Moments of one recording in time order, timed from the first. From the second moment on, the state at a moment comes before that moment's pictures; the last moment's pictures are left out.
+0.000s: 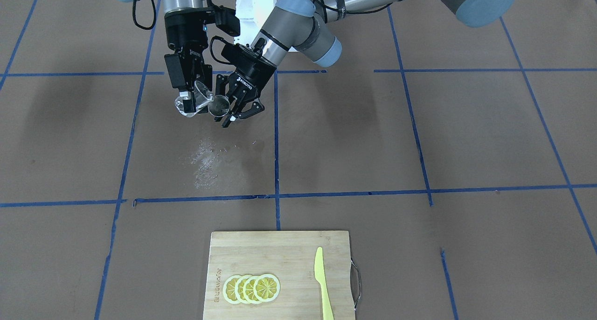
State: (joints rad) left arm -0.30 -2.39 -1.36 -2.56 -1.24 -0.62; right arm 0.32 -1.21 2.06 -1.29 0.79 -0.17
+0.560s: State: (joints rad) left arm -0.30 -2.39 -1.36 -2.56 -1.24 -0.62; right arm 0.32 -1.20 2.07 -1.30 0.76 -0.20
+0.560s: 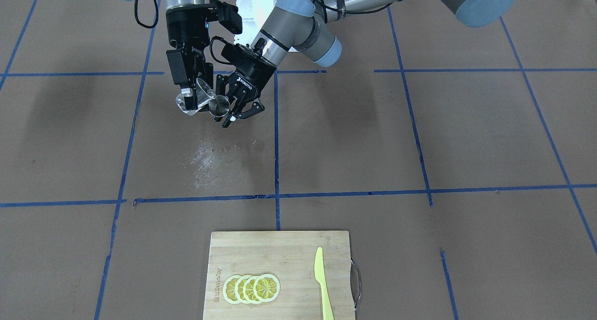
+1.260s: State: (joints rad) left arm -0.30 -2.39 -1.36 -2.56 -1.24 -0.62; right arm 0.31 -1.17 2.06 -1.36 0.72 -0.23
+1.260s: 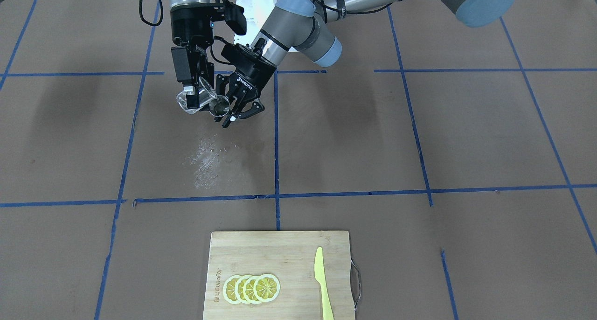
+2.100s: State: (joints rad) left arm -0.30 -2.39 -1.36 -2.56 -1.24 -0.61; right arm 0.31 -1.16 2.07 -1.35 0.72 -0.18
